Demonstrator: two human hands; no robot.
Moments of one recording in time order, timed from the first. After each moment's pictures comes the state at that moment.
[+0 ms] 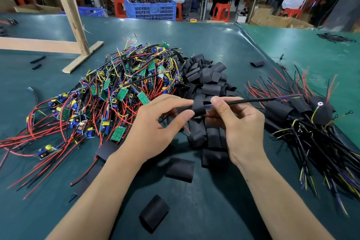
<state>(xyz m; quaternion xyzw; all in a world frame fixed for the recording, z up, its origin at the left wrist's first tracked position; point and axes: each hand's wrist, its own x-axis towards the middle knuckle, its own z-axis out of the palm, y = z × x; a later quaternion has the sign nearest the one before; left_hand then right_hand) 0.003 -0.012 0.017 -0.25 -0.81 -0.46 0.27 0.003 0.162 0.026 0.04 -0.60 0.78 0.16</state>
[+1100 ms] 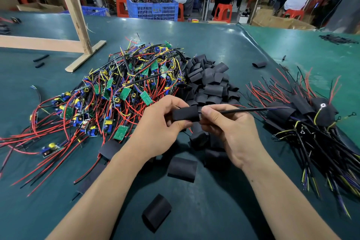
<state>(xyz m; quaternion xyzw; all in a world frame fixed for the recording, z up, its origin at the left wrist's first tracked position) 0.004 -0.011 0.019 -0.14 -0.82 -0.55 0.10 0.001 0.161 0.022 0.04 -0.59 0.81 0.00</state>
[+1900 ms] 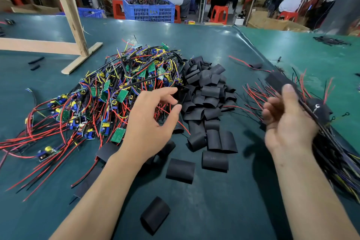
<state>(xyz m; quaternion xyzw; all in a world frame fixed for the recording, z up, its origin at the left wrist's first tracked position) 0.001 -0.017 0.013 -0.19 -0.81 -0.42 0.36 -0.012 0.224 0.052 -0.17 -0.45 0.84 0.25</state>
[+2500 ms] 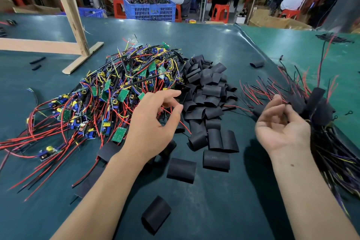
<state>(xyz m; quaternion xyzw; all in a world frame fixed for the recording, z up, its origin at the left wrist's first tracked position) -0.001 -0.017 0.009 -0.20 -0.81 -0.42 0.35 -0.011 0.232 0.045 -0.20 -0.07 0.97 0.13</state>
